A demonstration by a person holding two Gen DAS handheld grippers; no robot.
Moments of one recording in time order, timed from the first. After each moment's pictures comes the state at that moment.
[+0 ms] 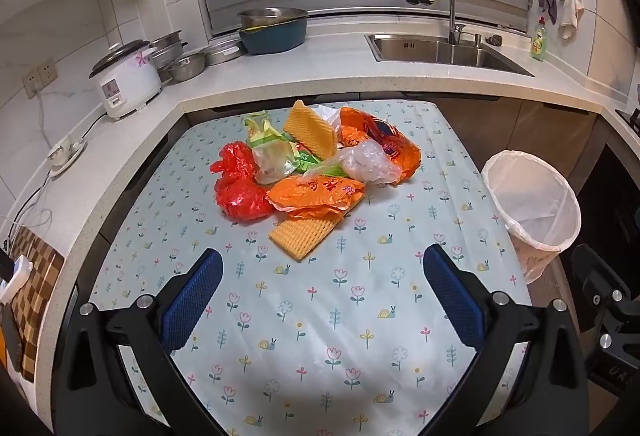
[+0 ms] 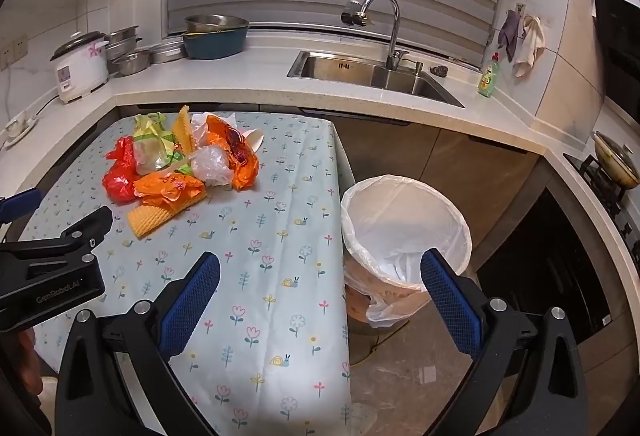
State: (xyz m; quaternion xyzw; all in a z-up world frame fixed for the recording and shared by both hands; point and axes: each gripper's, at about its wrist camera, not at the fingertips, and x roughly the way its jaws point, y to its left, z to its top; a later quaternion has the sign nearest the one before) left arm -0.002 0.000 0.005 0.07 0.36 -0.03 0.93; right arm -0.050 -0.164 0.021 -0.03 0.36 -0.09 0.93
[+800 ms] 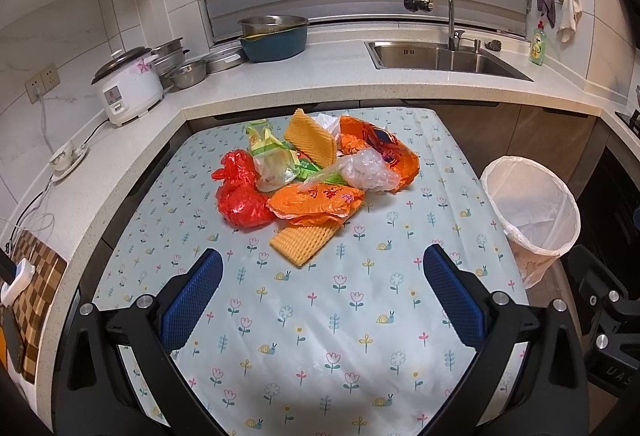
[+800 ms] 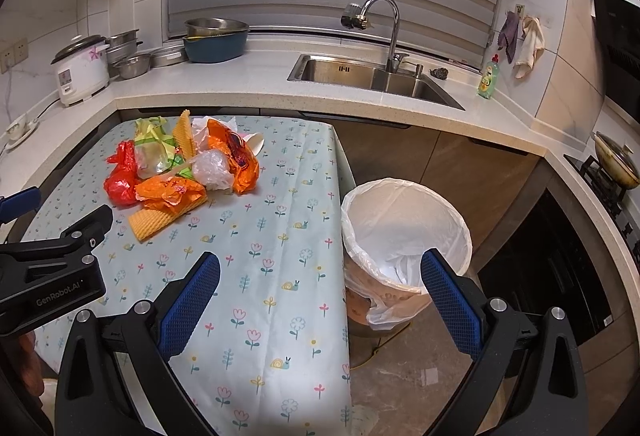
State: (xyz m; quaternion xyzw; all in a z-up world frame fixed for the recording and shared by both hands) left arm -0.003 -0.002 0.009 0.08 0.35 -0.03 0.93; right arm -0.052 -0.168 0.020 -0.02 0.35 -0.09 0.93
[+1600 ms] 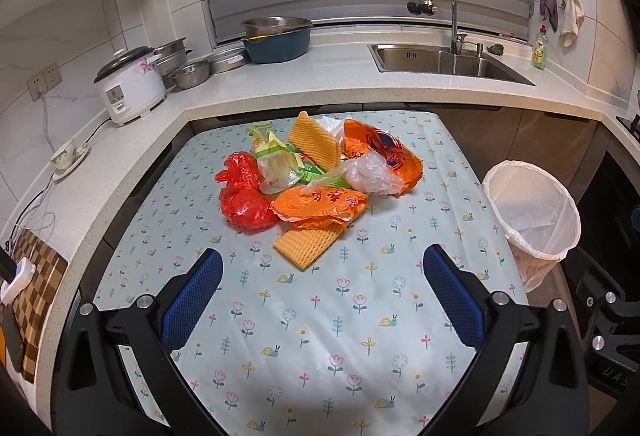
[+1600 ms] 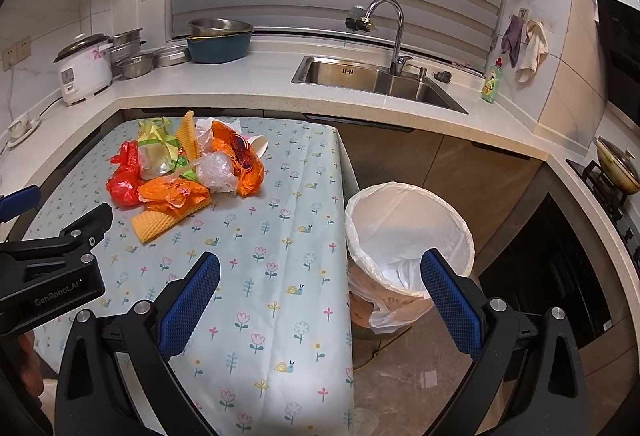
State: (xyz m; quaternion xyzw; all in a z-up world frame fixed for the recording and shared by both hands) left arm -0.001 -0.001 0.013 0.07 0.35 -0.03 0.93; right arm -0.048 -0.161 0.026 -0.03 0.35 -0.09 0.93
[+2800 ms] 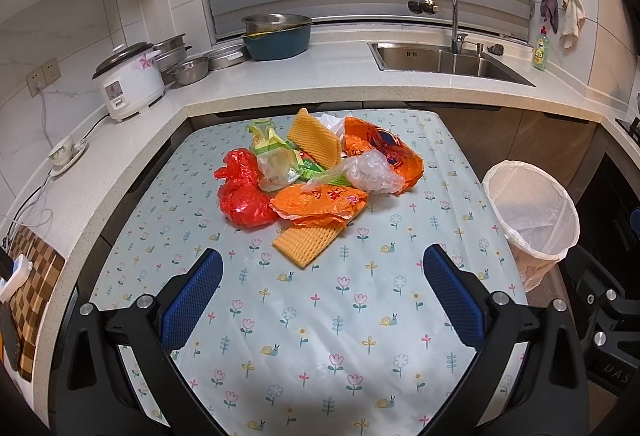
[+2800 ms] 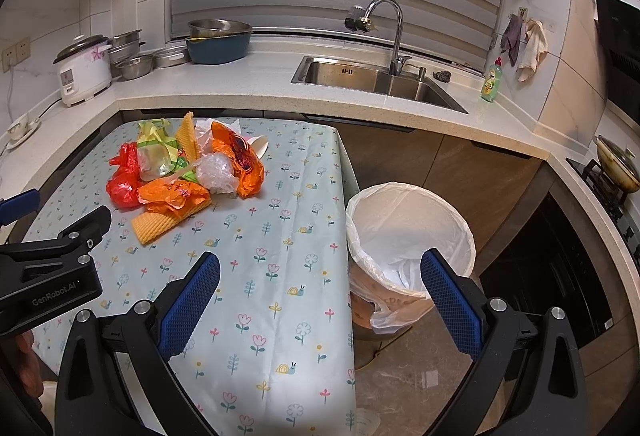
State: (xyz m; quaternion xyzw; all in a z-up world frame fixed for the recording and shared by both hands) left arm 0.000 0.006 0.014 0.07 0.35 -0.03 0.93; right arm -0.048 -0.159 0.024 -0.03 0.35 -0.09 0.93
